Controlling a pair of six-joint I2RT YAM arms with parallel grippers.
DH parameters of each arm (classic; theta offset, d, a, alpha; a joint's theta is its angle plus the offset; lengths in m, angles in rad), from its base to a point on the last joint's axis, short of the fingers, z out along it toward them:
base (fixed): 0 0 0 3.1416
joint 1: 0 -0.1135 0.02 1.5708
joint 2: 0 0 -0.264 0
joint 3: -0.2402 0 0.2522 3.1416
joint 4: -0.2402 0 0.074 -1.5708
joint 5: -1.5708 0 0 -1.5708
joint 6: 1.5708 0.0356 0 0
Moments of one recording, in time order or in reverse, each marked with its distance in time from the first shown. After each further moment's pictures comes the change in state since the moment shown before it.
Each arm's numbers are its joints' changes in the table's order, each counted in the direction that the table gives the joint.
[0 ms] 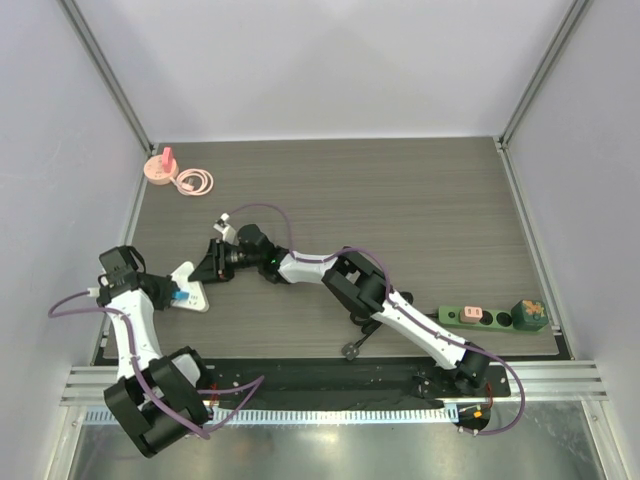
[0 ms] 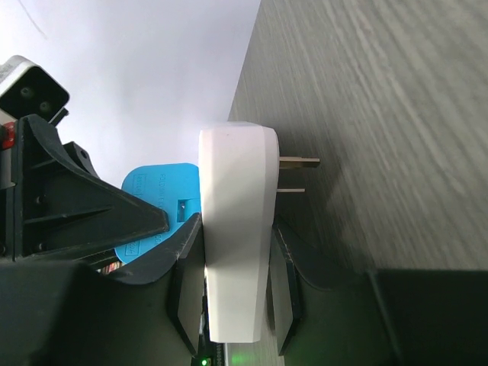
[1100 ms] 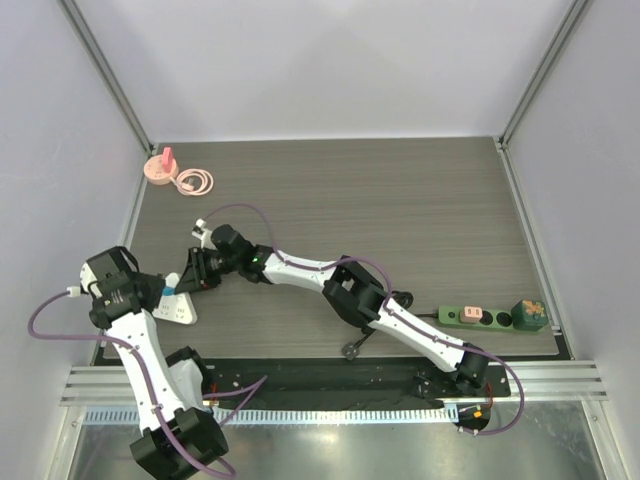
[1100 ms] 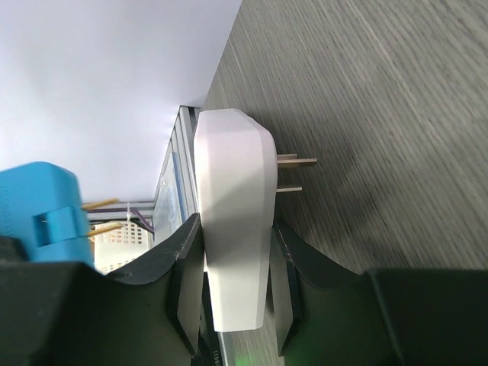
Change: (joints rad) left arm 0.000 -0.232 -0.114 -0.183 0.084 0.021; right arm -0.070 0.016 -0.267 -0.470 -0.059 -0.224
